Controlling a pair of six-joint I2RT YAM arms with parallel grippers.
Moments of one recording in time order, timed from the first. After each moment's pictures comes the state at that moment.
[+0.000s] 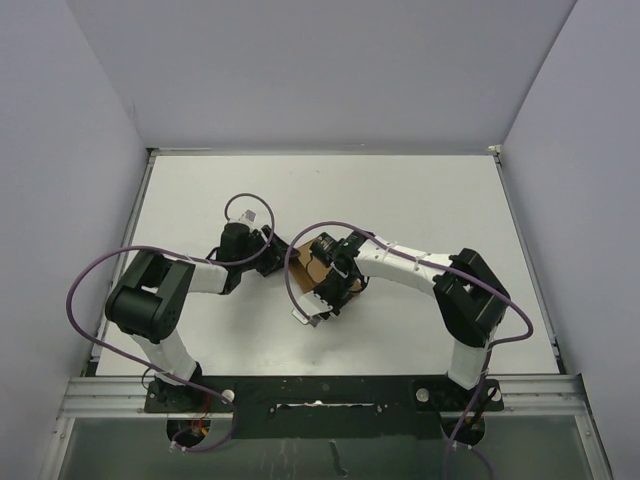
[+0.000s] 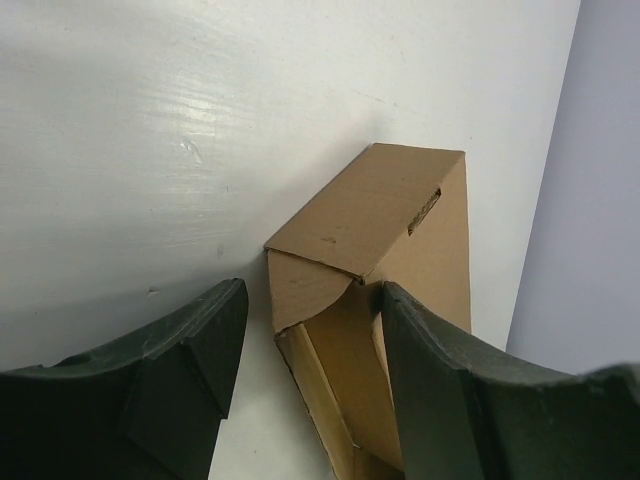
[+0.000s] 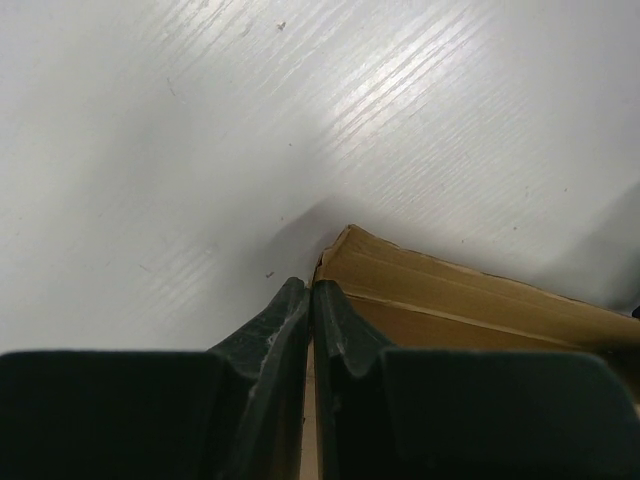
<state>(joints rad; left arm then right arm) -0.36 1.73 0.64 0.50 0.34 -0.99 0.85 1.80 1.27 -0.93 -0.49 -1.59</state>
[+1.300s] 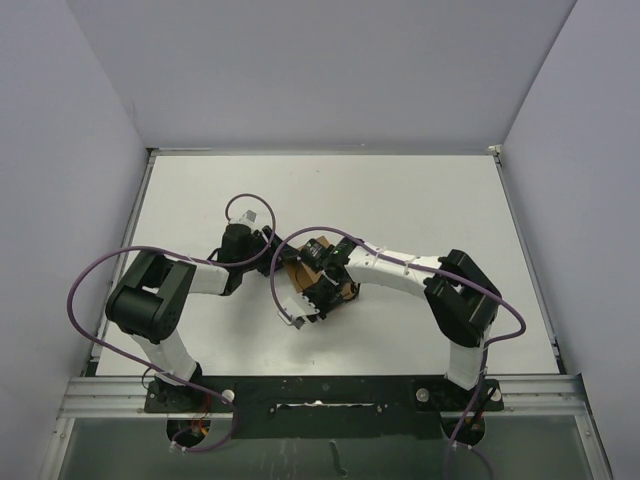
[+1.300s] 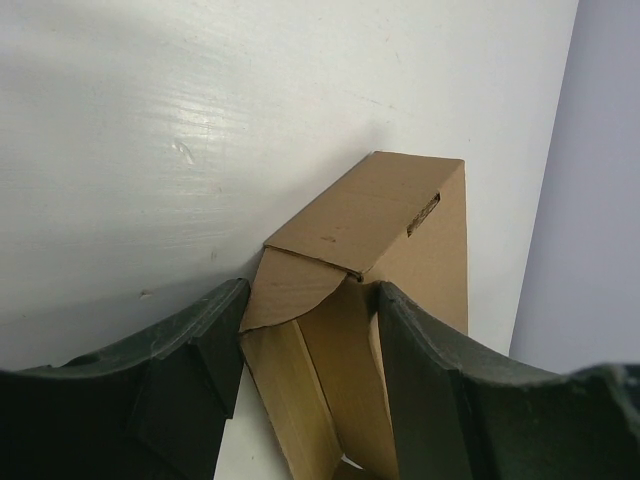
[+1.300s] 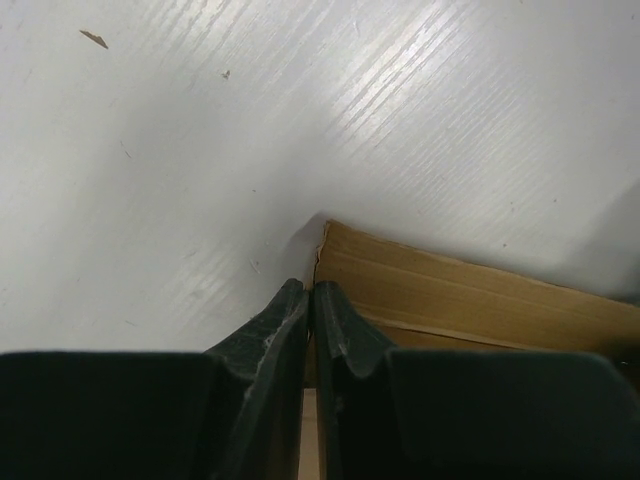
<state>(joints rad) -0.37 1.73 0.63 0.53 0.32 -0.99 0.92 1.85 1.29 -0.84 -0.44 -1.37</state>
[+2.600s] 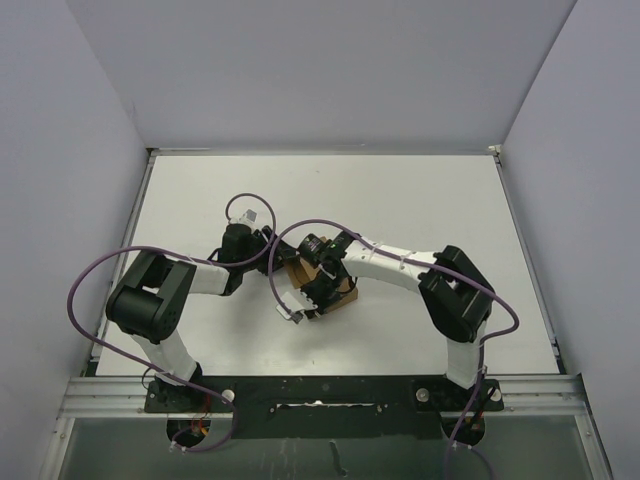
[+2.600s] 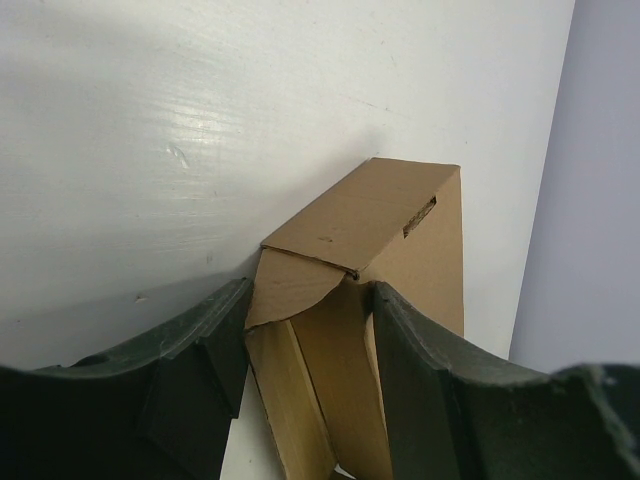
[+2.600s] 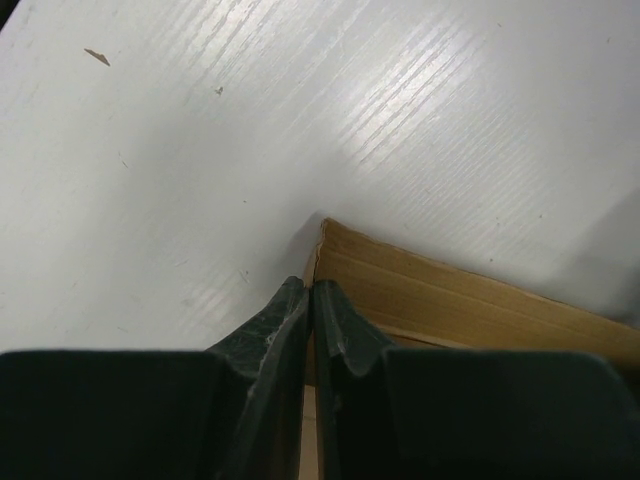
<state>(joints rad) -0.38 1.73 0.63 0.53 0.31 -0.99 0.90 1.89 1.35 -0.88 -0.51 -1.40</state>
